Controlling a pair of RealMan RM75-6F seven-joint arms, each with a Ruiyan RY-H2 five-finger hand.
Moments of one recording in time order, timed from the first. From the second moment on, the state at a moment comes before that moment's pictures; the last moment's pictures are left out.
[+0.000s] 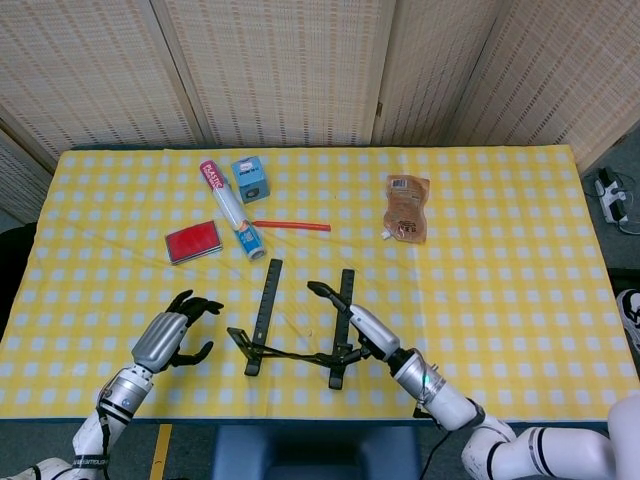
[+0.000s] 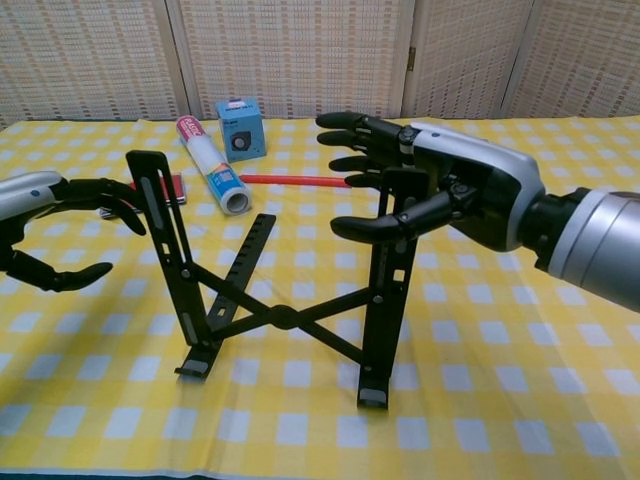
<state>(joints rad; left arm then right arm) -0.45 -1.37 -0.03 -1.64 1.44 1.13 -0.14 0.67 -1.55 0.08 -1.64 -1.48 1.04 0.76</state>
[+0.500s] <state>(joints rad) -0.48 -1.35 -0.07 -1.64 1.46 1.13 -0.14 0.59 -1.52 0.19 -1.60 -1.34 1.12 0.77</state>
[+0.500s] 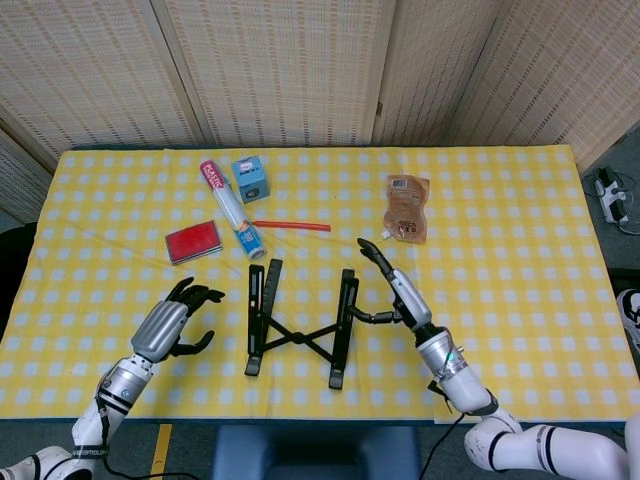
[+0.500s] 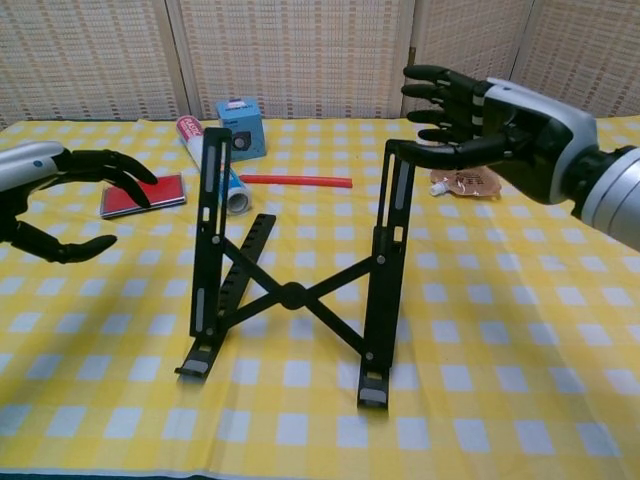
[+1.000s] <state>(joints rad) -0.65 -1.38 -0.12 -1.50 1.57 1.04 -0.08 0.49 -1.37 0.15 -1.67 -1.56 1.32 0.58</state>
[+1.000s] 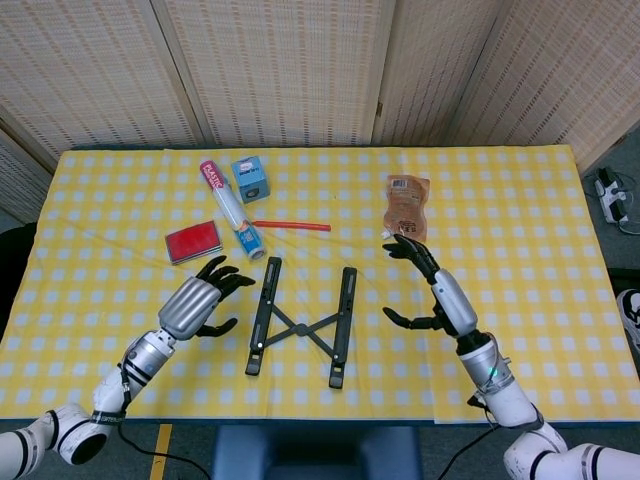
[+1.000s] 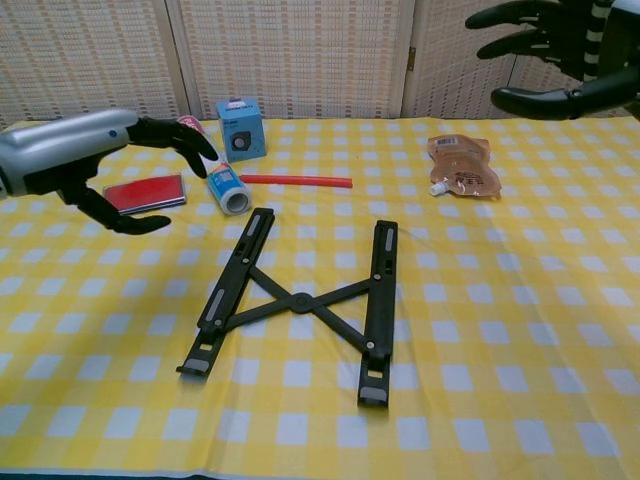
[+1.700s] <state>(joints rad) -0.85 -1.76 -0.14 -0.89 1.64 1.02 0.05 0.49 -1.40 0.08 -1.73 -1.65 1.22 -0.27</state>
